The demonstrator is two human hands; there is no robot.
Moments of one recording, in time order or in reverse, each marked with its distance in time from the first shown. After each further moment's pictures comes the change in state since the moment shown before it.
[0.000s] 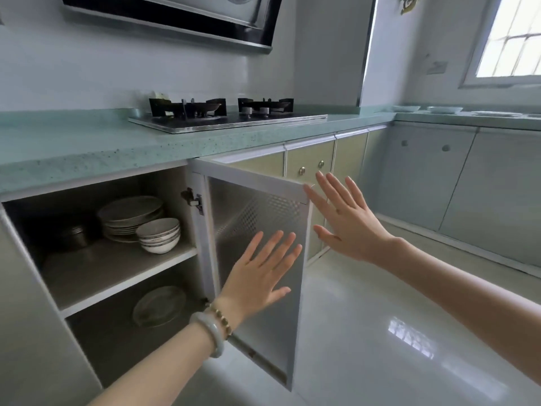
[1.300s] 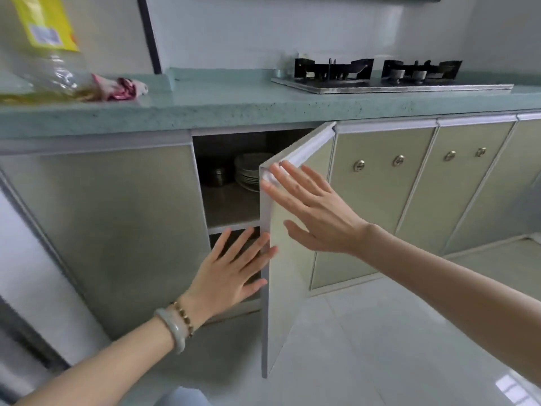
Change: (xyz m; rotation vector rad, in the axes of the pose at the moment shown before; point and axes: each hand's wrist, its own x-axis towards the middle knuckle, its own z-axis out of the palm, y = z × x) left_hand -0.232 -0.089 -0.018 0.284 -0.069 -0.260; right_hand 0.107 -0.218 0.028 0.367 0.283 -0.700
